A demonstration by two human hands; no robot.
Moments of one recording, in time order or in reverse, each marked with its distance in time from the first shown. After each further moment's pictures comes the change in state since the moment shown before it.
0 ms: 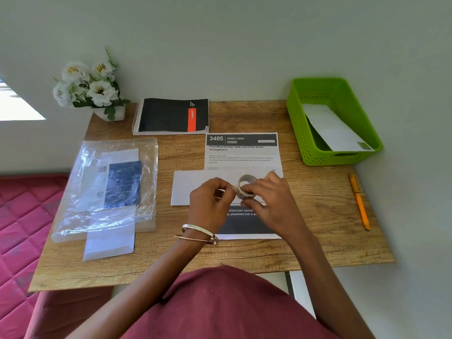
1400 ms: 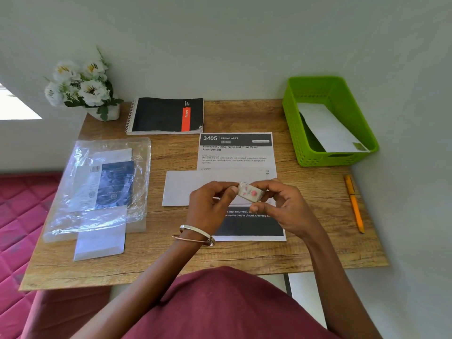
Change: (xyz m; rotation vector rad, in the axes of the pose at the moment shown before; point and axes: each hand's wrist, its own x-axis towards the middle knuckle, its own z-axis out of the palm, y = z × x) left_hand 0.001 0.004 0.017 -0.031 -0.067 0.043; right_hand -0.016 0.041 -0.019 0.890 -0.169 0.386
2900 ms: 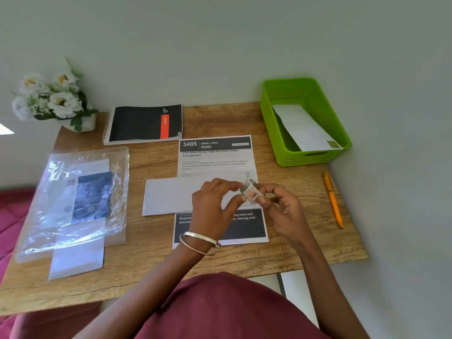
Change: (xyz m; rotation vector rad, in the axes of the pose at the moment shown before) left_hand 0.005 0.012 0.042 0.249 0.009 0.270; right_hand -0.022 0.030 -0.023 -0.021 0.257 -0.027
